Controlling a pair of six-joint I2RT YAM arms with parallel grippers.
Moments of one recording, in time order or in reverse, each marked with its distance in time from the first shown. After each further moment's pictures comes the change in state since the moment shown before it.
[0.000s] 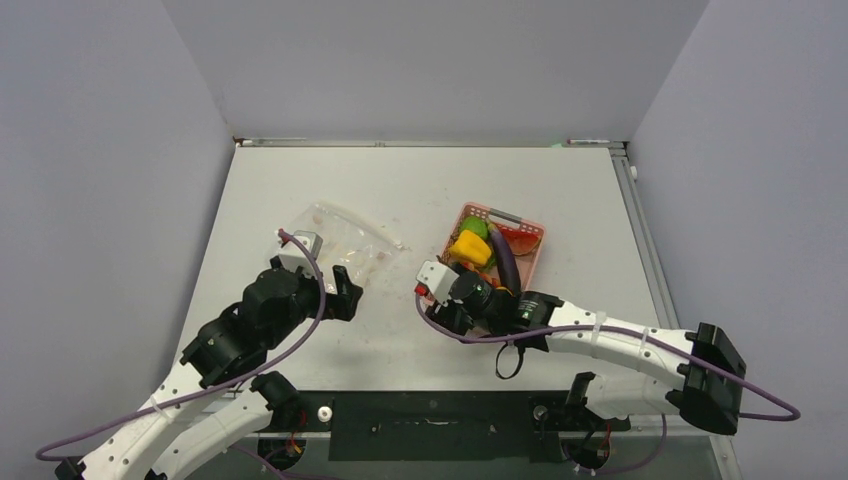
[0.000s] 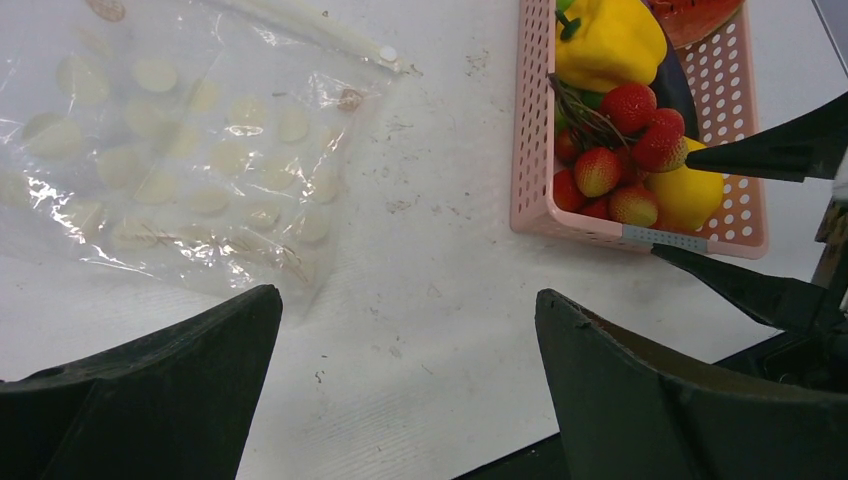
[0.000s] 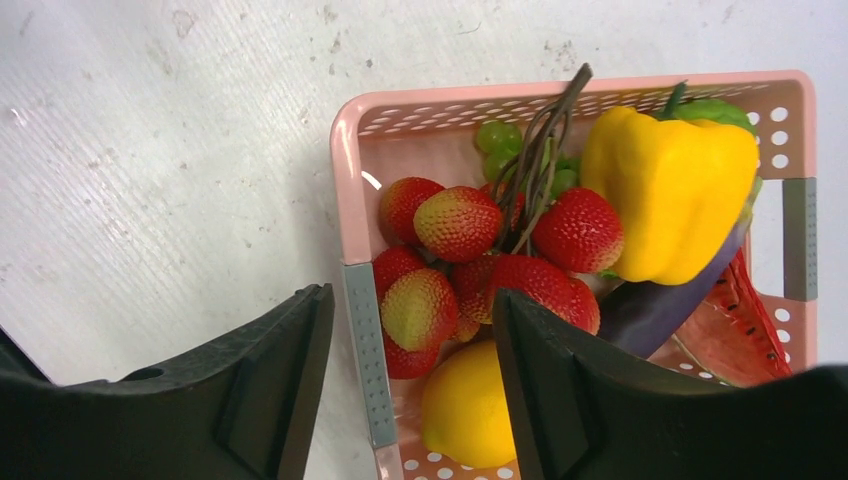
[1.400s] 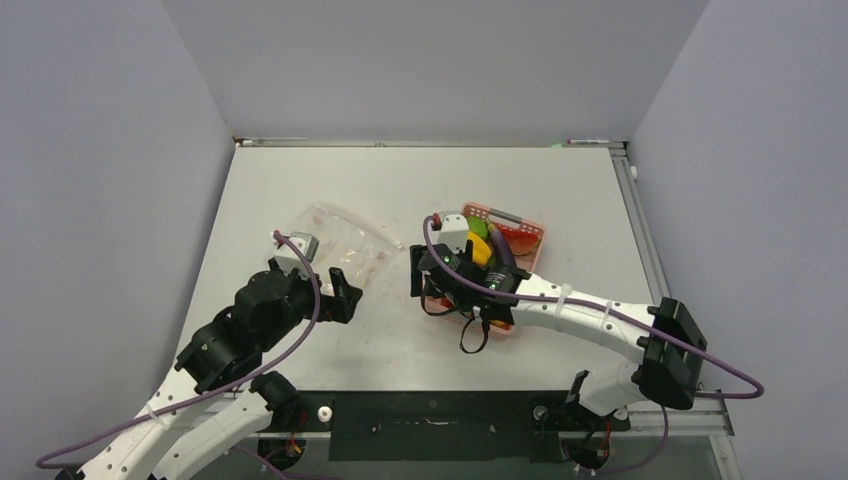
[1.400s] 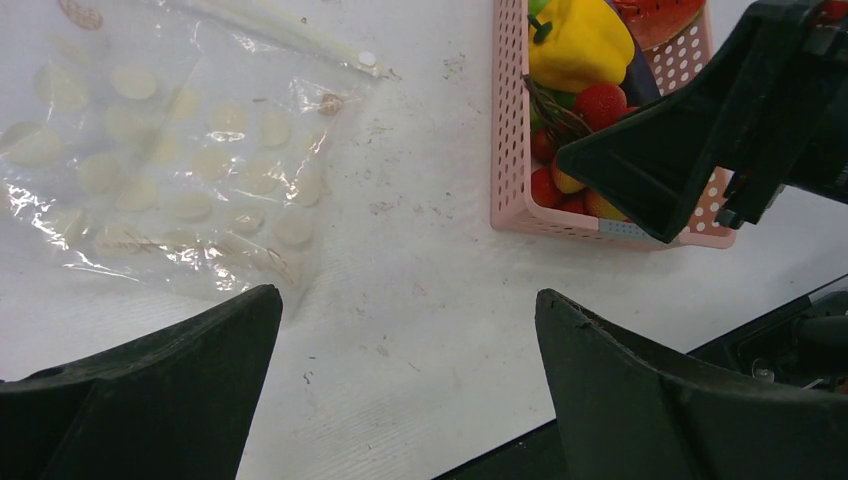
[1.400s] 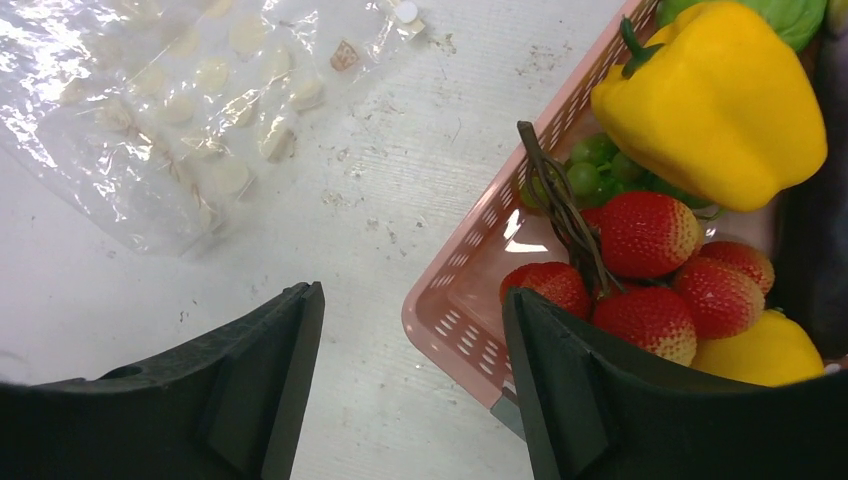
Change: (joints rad) left arm 0.024 -0.029 0.000 0.000 0.061 0.008; right arm -0.026 0.192 0.275 -0.059 0.211 0.882
